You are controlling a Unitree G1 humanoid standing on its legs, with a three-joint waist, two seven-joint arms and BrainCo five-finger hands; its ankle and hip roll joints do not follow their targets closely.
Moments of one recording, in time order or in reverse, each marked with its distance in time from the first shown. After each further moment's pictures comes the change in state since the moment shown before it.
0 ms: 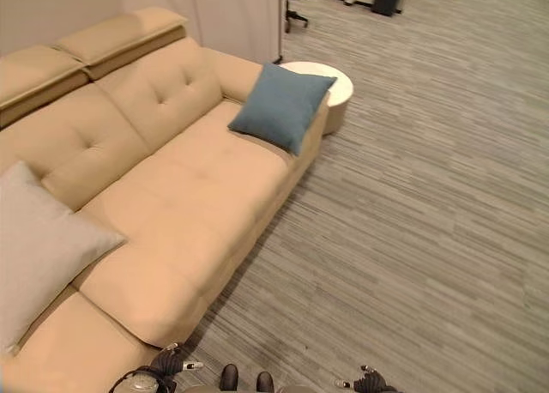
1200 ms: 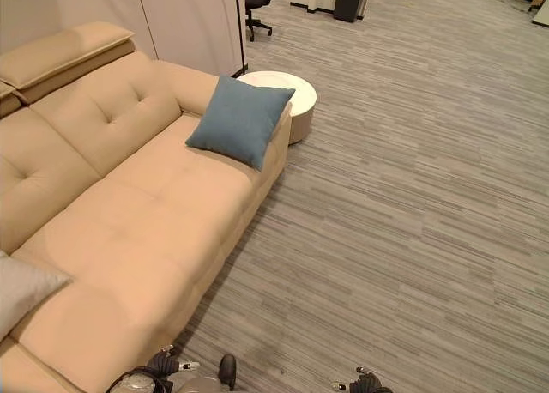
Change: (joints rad) left arm -0.003 0.029 0.002 0.031 -0.008 0.004 0.001; right arm 0.039 0.036 0.042 -0.009 0.001 0.000 0.002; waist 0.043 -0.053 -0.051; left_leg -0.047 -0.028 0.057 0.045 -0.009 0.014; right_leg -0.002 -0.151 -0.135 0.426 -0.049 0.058
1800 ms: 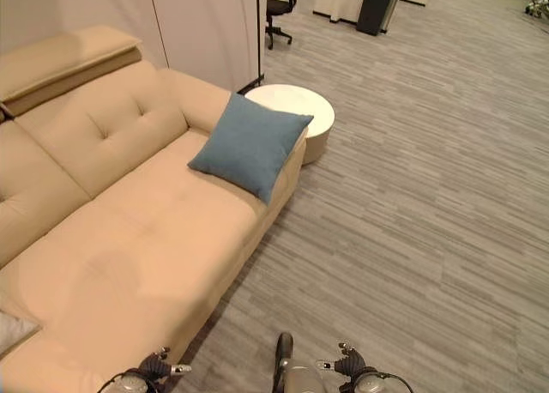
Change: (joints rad) left arm 0.007 -0.018 0.001 0.040 0.007 -0.001 -0.001; right arm -0.038 0.004 0.012 -0.068 -0.011 -0.007 0.015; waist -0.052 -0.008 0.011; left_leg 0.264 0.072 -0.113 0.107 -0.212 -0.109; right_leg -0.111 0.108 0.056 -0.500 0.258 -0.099
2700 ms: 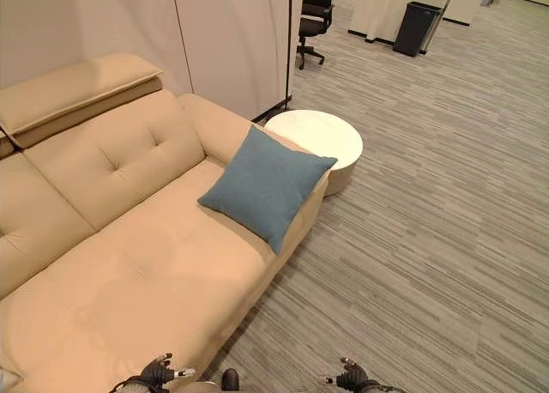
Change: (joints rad) left arm 0.012 0.013 0.016 -0.019 -0.048 0.004 0.001; right arm 0.001 0.004 0.035 0.007 0.010 -0.002 0.002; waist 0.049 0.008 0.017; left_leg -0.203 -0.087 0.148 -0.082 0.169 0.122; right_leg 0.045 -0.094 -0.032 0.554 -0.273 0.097
